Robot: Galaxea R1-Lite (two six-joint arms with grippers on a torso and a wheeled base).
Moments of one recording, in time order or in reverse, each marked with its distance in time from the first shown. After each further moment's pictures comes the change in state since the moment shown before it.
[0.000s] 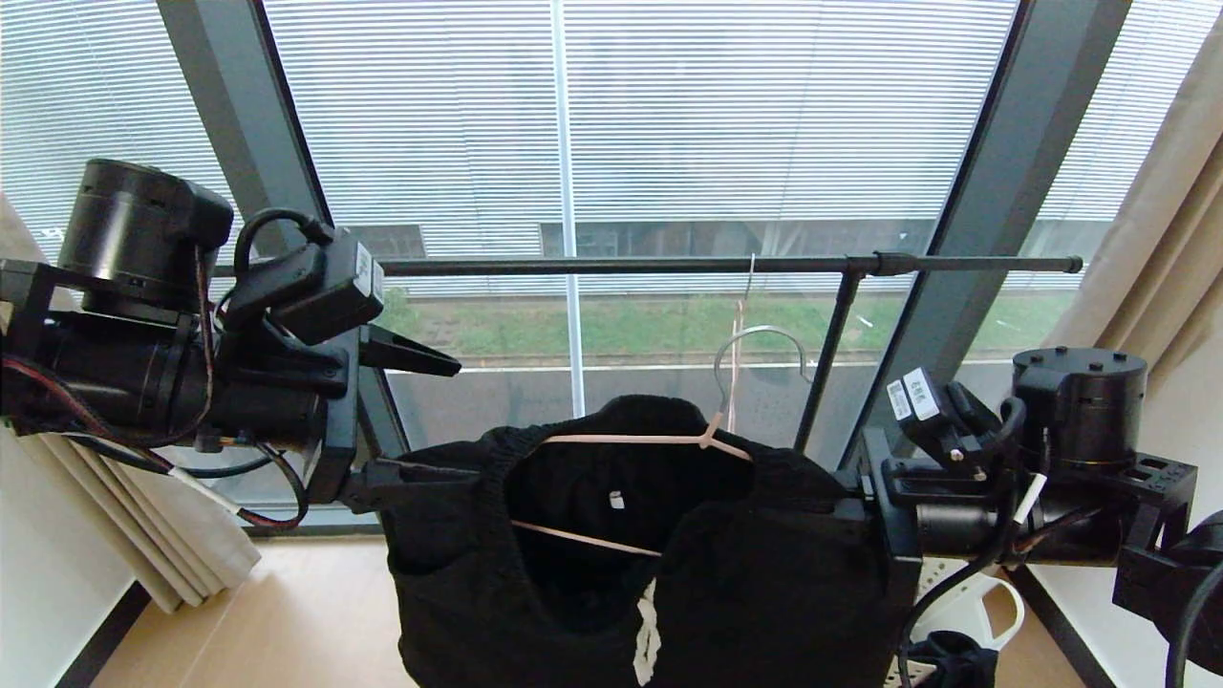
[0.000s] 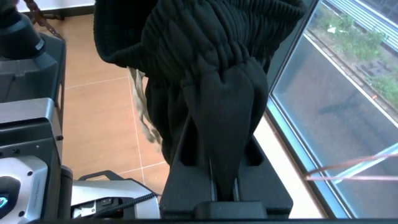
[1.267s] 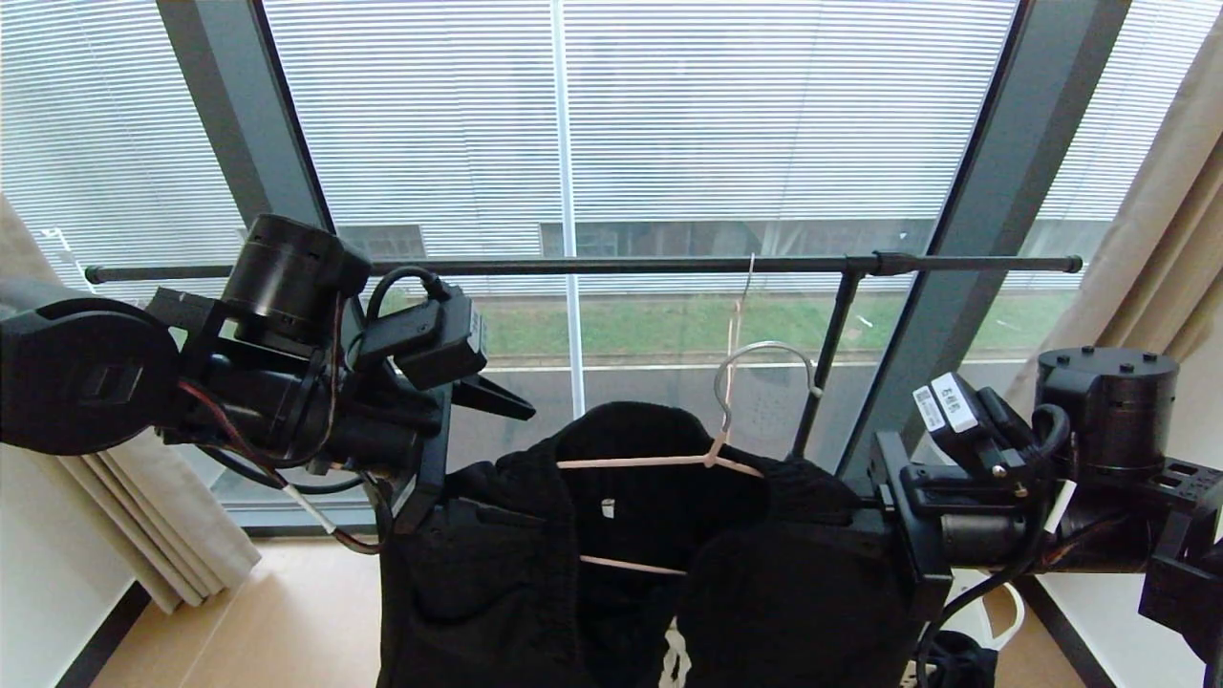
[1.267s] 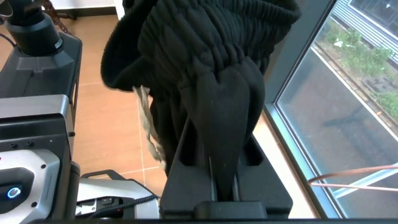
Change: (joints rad) left arm -0.125 0.136 -0.029 -0.005 -0.017 0.011; right arm 0.003 -0.040 0.021 0.001 0.054 -0.023
